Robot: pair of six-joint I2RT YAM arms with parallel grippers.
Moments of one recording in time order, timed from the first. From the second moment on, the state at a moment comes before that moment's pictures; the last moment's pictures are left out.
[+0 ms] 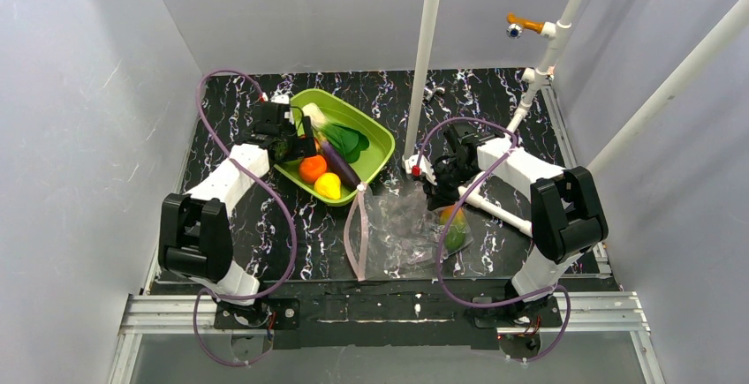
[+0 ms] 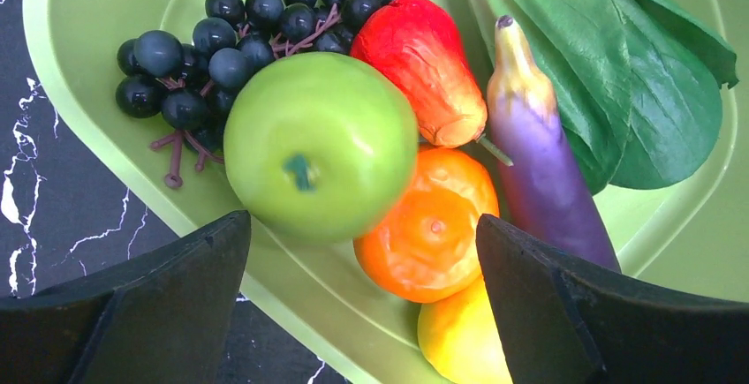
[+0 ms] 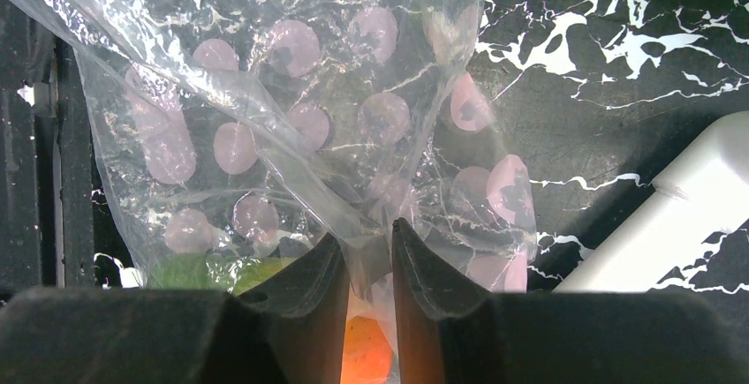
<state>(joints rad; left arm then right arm) -0.21 1.55 1.10 -0.40 -0.14 -0.30 0.41 1.68 1.13 -0.87 -0.73 -1.21</state>
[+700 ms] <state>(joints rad) -0.19 1.03 0.85 -0.36 0.10 -0.43 0.41 1.60 1.09 -0.87 -0.78 -1.21</state>
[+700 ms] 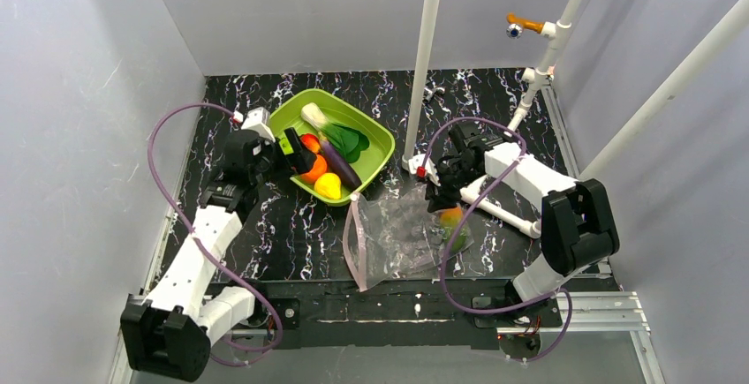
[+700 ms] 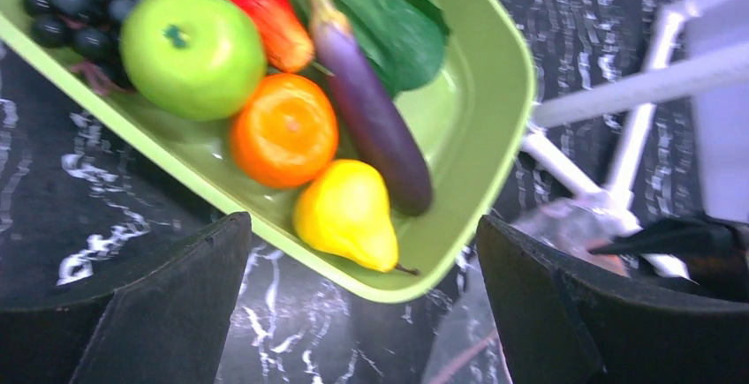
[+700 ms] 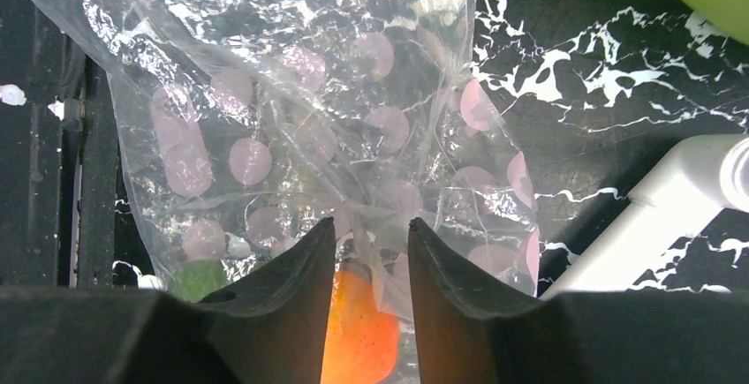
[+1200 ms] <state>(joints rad) -0.19 0.81 0.65 -0.36 0.44 -0.60 0.40 1.45 1.05 -0.84 -0.81 -1.21</state>
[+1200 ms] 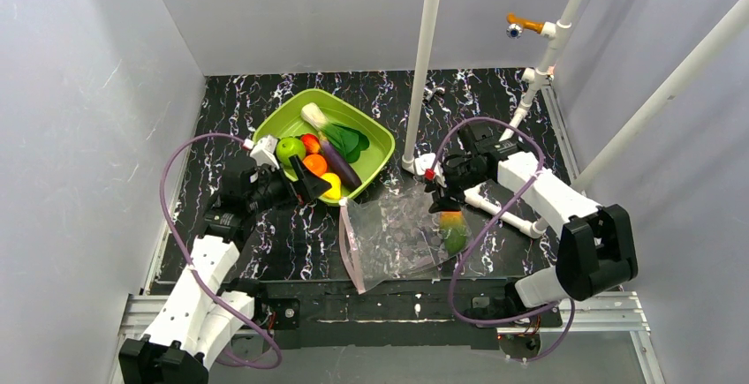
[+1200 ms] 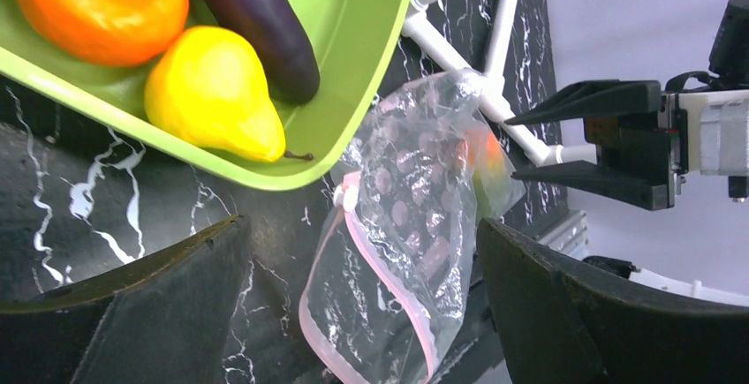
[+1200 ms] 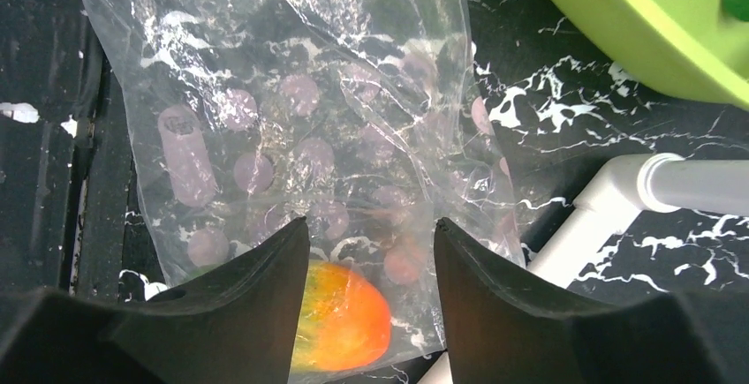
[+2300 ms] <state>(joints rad) -0.53 0.66 0.55 -0.38 0.43 -0.50 0.40 1.14 1.03 -1.20 -1.00 -1.29</state>
